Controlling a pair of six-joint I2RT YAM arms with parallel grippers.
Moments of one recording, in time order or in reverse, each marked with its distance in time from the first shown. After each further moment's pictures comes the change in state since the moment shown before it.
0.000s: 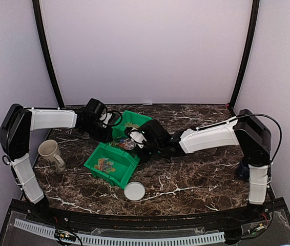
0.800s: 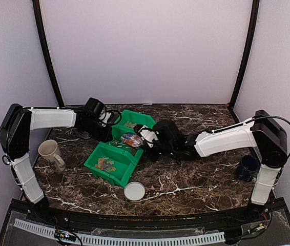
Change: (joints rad) left arm 0.005 0.000 0.006 -0.003 0.029 -0.015; right arm -0.012 -0.169 -0.209 0.156 -0.007 0.006
